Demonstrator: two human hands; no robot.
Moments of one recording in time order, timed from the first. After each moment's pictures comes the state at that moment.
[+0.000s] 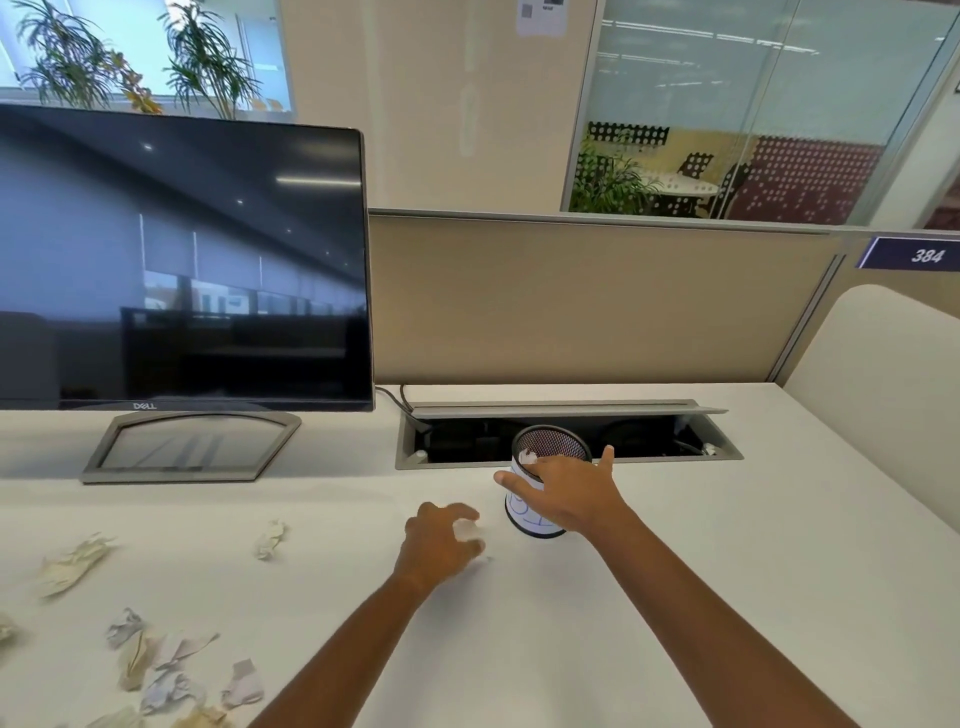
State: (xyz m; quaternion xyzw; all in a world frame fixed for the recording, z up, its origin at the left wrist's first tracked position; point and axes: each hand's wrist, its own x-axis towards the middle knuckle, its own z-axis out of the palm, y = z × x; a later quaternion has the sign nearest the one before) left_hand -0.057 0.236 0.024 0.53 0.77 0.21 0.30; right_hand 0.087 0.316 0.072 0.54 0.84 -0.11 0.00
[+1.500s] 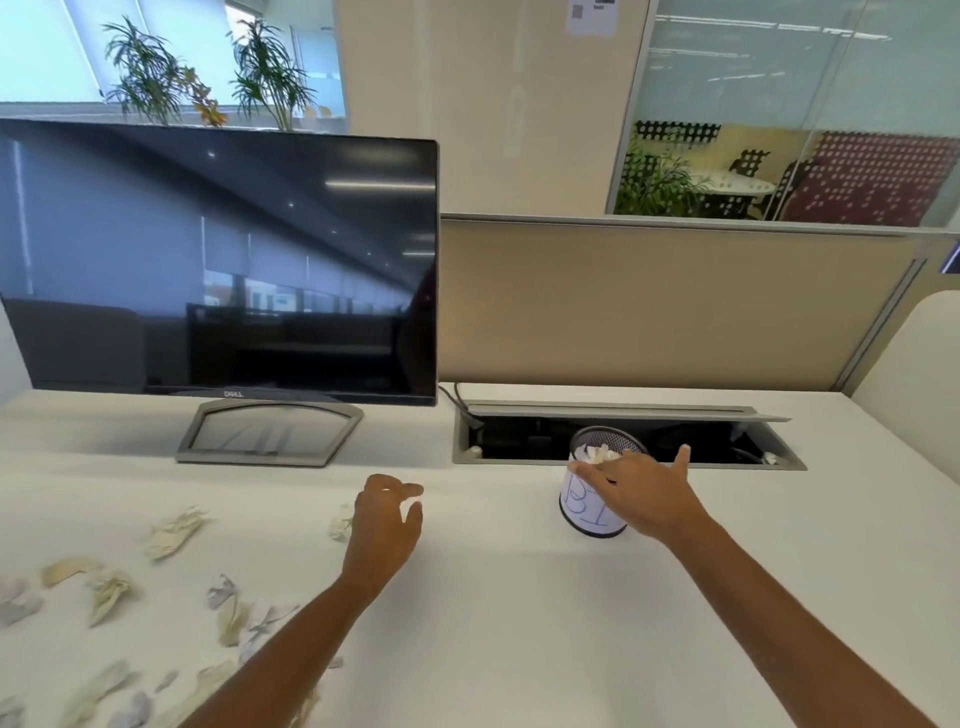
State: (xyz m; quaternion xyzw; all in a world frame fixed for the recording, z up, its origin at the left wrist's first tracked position) left_hand -0.137 0.178 0.038 0.46 0.80 0.37 0.14; right_hand 0.097 0.304 0.086 0.55 0.83 -0.08 -0.02
